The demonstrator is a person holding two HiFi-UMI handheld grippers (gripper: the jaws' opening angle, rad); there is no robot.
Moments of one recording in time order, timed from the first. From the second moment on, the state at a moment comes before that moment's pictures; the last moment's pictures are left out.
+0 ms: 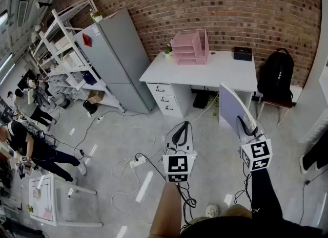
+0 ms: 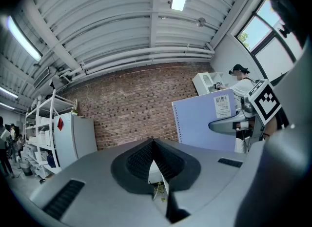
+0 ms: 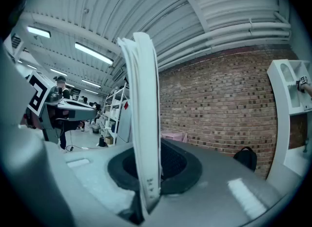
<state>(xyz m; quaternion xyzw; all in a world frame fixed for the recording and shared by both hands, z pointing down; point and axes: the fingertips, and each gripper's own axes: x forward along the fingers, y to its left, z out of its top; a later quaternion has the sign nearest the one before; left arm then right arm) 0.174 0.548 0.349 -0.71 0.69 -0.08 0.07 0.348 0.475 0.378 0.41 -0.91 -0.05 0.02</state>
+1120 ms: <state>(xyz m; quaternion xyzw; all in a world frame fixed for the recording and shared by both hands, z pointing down) 0.178 0.487 0.346 -0.72 0.70 -0.04 0.06 0.357 0.410 0.384 0.41 -0.91 -0.03 0.00</state>
